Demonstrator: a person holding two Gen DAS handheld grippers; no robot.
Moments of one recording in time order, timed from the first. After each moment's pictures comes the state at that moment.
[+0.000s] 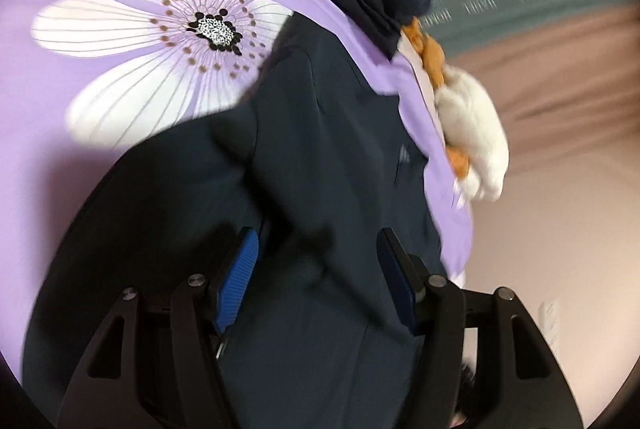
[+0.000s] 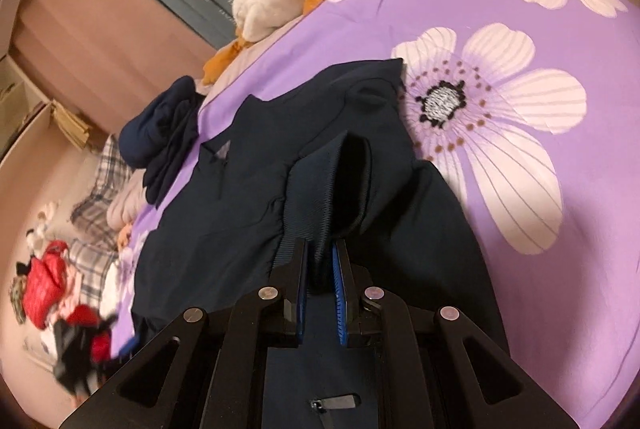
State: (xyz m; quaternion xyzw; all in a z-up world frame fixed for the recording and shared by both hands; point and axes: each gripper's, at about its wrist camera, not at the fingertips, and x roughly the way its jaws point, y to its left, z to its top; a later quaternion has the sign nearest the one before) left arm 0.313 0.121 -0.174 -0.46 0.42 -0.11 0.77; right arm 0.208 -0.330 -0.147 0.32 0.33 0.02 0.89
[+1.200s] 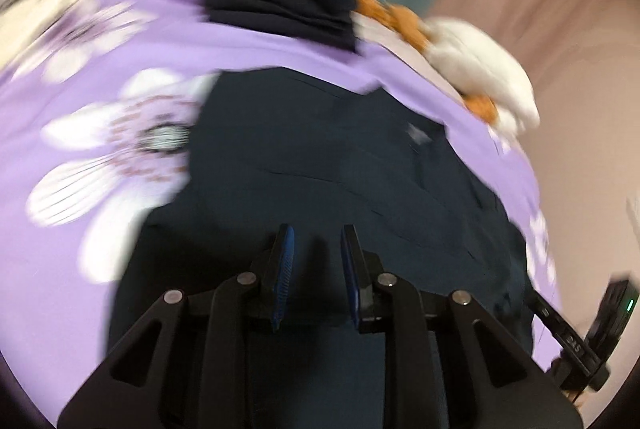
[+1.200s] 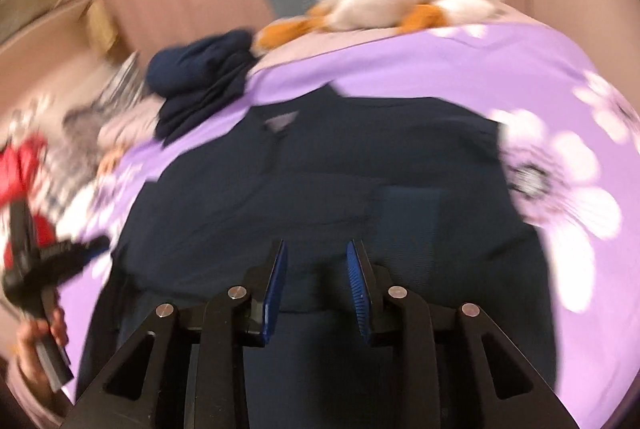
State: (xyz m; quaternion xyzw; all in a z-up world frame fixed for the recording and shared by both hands) left arm 0.321 0.066 -0.123 -0.19 0.41 -0.12 0.88; right arm 0.232 -0.222 -0.103 0.12 0.34 0.06 0.93
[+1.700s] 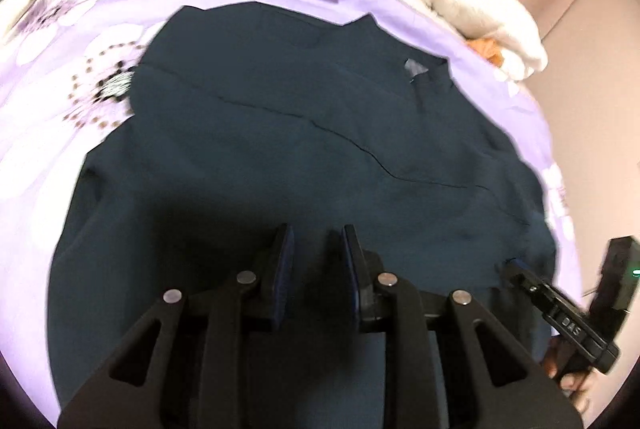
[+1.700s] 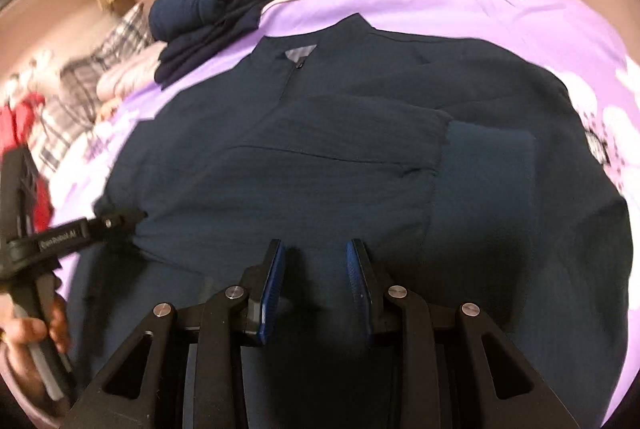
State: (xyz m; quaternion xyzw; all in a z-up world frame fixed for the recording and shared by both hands) left arm 0.321 0.055 -0.158 -0.17 0.47 -0.13 0.86; right arm 0.254 -0.221 -0.146 0.13 0.41 0.08 0.90
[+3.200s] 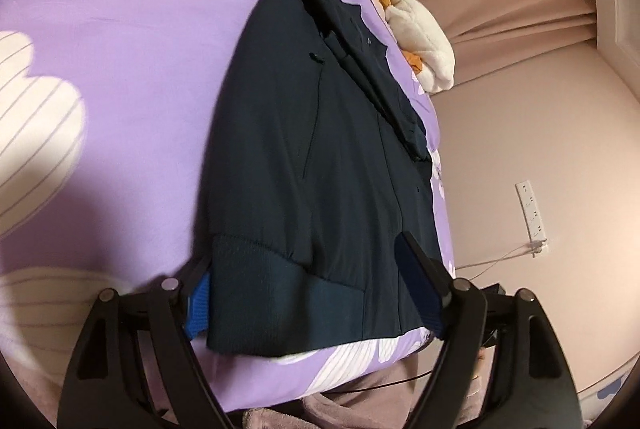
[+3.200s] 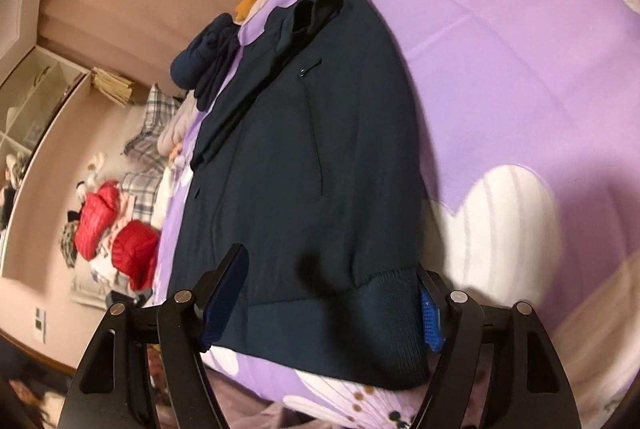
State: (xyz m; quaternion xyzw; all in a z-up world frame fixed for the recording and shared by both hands) left arm 0.043 0.179 -0.193 -0.38 0.45 -0.25 0.77; right arm 0.004 -0.295 -0.185 0.38 0.39 0.12 0.83
